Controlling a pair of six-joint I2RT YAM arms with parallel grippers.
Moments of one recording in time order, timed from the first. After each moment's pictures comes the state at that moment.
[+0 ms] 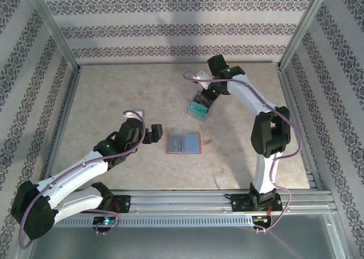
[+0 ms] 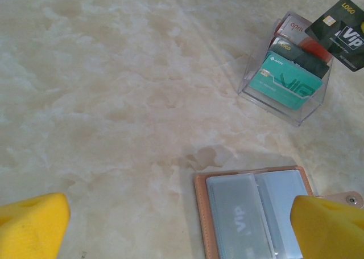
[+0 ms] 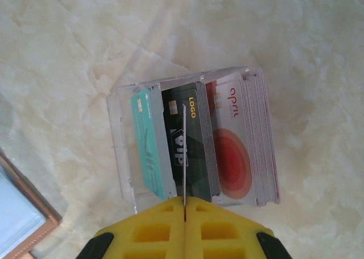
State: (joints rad) left arm -0.64 1.00 0.63 -0.26 -0.27 -0.56; right arm 0.34 1.96 1.76 -0.93 -0.15 -0.51
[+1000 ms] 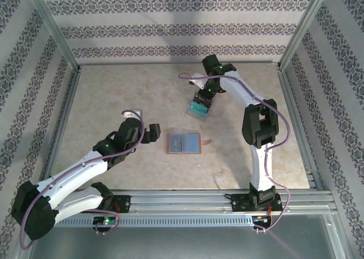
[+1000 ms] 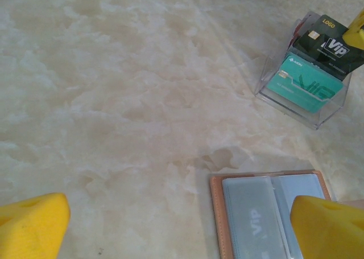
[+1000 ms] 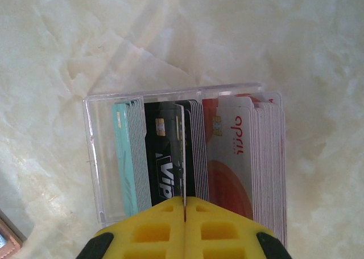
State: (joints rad) left arm -0.62 1.00 0.63 -0.28 -0.29 -0.56; right arm 0.34 2.14 1.92 -0.99 -0.15 -0.58
